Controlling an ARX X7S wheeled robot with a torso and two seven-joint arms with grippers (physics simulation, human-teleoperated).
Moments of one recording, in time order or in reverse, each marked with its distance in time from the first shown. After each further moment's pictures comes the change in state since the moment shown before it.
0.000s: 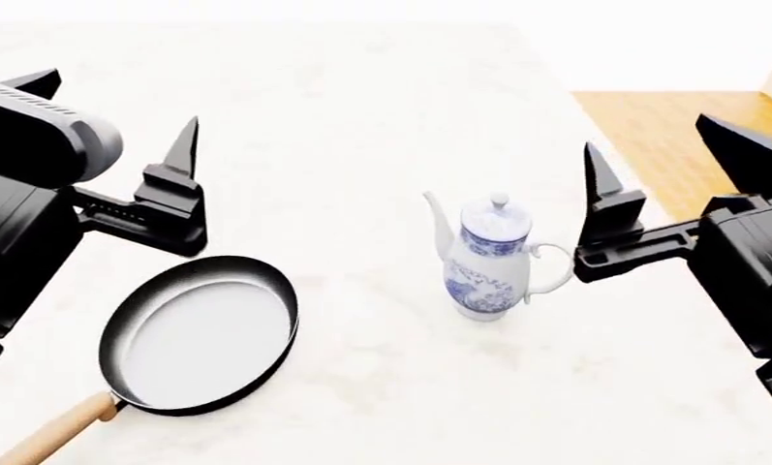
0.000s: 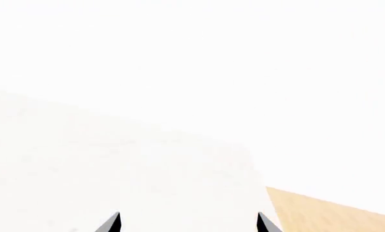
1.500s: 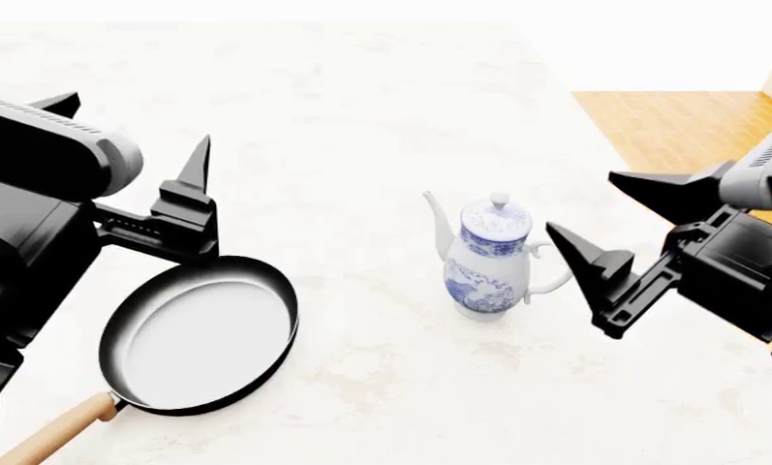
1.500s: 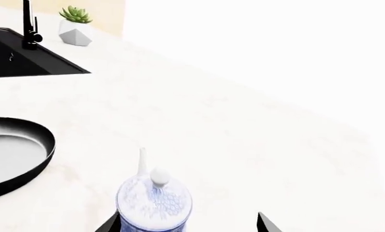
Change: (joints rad) left arm 0.055 -0.038 0.071 -0.007 -0.003 0.098 -0.035; right arm -0.175 0.249 -0.269 0.411 -0.400 -0.537 -0.873
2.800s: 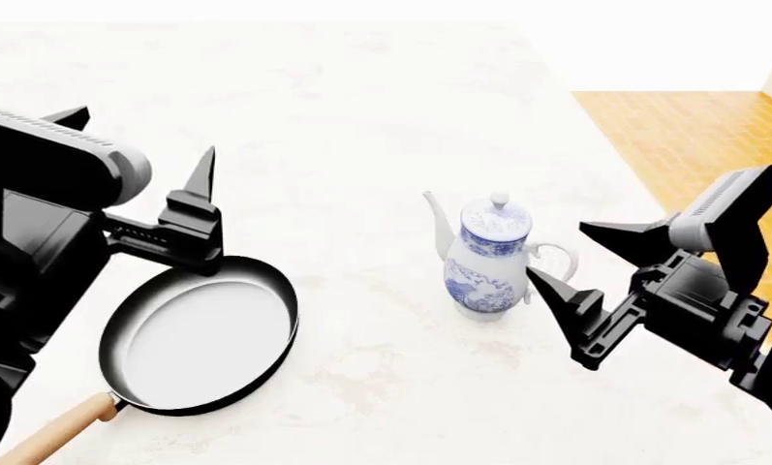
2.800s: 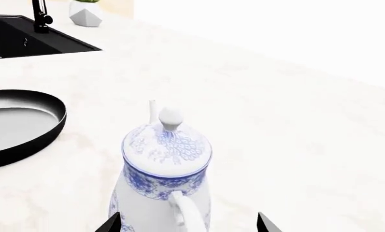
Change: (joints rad) left arm 0.053 -0.024 0.038 0.000 0.048 0.071 0.023; right arm -0.094 -0.039 -0.078 0.113 -0.069 -0.104 -0.067
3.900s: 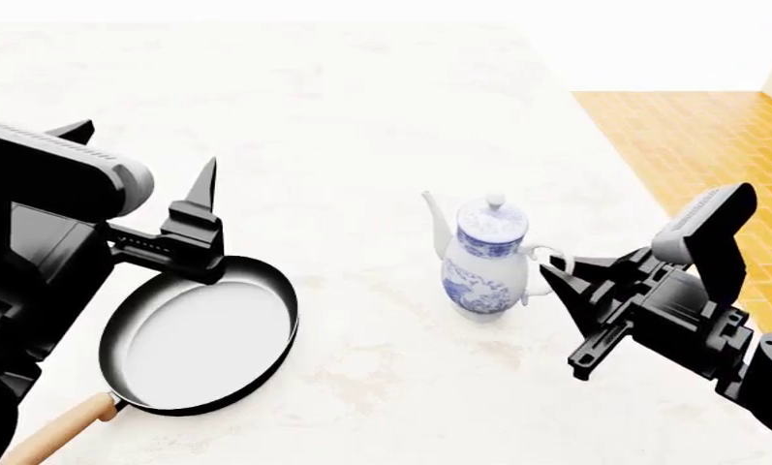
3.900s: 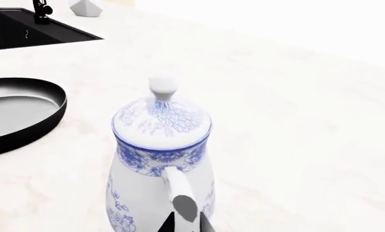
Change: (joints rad) left arm 0.056 -0.021 0.014 0.005 0.035 0.057 0.022; right arm -0.017 -0.014 -0.038 0.040 -0.016 -0.018 -0.006
